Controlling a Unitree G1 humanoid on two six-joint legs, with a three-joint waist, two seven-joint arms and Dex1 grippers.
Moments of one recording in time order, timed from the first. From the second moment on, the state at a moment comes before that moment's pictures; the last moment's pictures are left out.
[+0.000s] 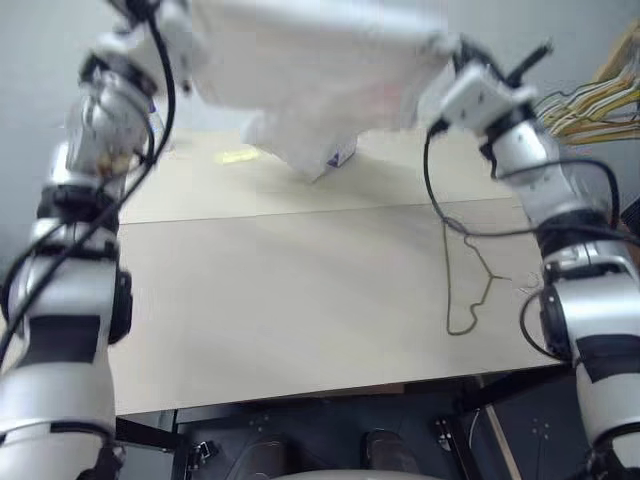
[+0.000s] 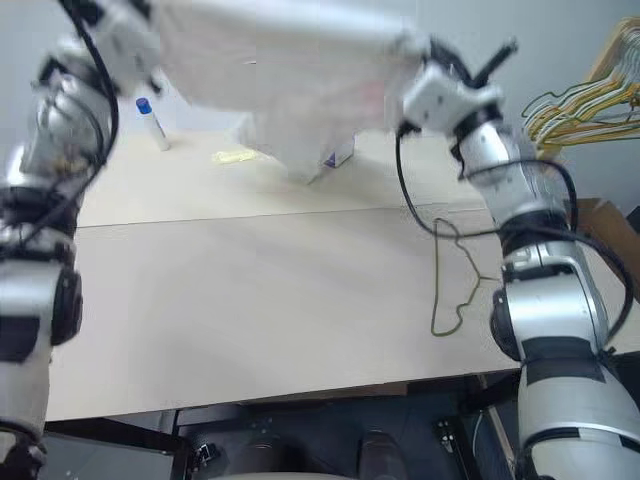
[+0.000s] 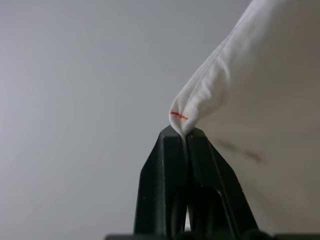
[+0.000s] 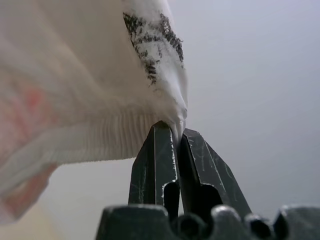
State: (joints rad) left arm -1.12 0.72 -0.19 0.94 0.36 -0.66 -0.16; right arm -1.12 -0.65 0.24 1.05 -0.47 -0.72 -0.01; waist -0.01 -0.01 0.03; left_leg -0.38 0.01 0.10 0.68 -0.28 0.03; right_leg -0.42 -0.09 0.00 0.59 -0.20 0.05
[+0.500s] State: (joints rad) left arm -0.25 1.12 -0.15 0.02 -0.11 -0.41 -0.99; right arm -0.76 -0.77 0.34 0.94 -0.46 -1.02 0.39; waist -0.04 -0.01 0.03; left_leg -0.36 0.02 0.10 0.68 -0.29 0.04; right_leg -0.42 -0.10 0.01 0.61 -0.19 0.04
